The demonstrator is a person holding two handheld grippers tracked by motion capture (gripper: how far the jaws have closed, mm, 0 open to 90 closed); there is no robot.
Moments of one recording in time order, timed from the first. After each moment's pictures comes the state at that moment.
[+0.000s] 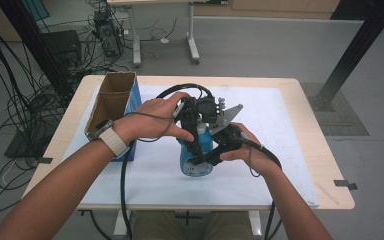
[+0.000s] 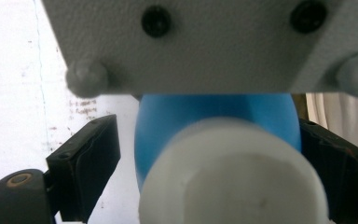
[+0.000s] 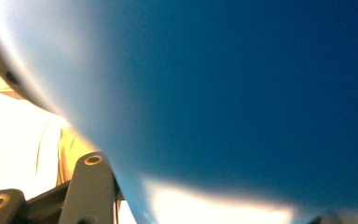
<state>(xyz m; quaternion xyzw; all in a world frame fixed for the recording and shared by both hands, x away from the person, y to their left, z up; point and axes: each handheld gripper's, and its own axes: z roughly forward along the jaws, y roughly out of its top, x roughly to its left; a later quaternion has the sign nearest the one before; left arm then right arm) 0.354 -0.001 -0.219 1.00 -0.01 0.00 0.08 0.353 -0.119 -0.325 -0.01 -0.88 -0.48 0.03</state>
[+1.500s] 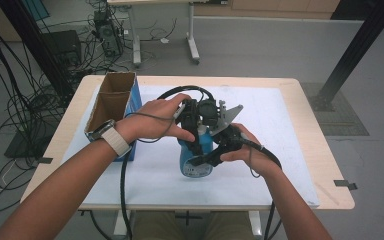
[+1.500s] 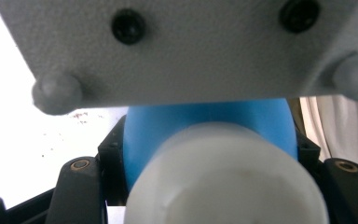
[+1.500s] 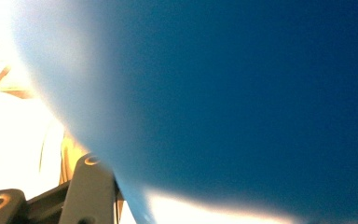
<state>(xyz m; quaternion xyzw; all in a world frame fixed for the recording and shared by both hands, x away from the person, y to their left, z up) 0.352 -0.003 -0.222 1.00 -0.03 -0.01 0.08 0.352 -0.120 -0.325 -0.01 -0.88 -0.48 0.04</state>
